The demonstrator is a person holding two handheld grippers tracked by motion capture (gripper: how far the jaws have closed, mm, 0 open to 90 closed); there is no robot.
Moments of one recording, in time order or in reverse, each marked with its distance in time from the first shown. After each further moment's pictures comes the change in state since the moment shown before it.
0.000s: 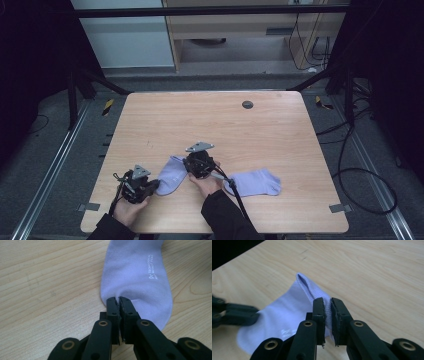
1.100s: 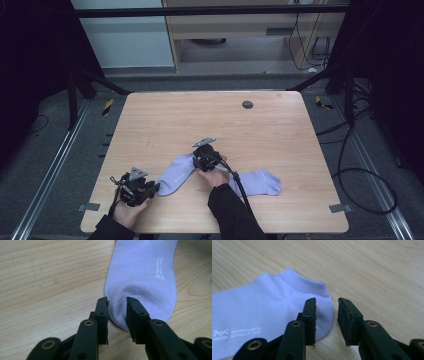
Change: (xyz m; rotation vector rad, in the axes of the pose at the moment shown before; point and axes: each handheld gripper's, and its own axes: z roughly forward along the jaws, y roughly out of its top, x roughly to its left) left arm -0.004 -0.005 -0.005 -0.001 0.017 -0.091; right arm -0.033 -0.007 0.021 0.140 -0.101 -0.036
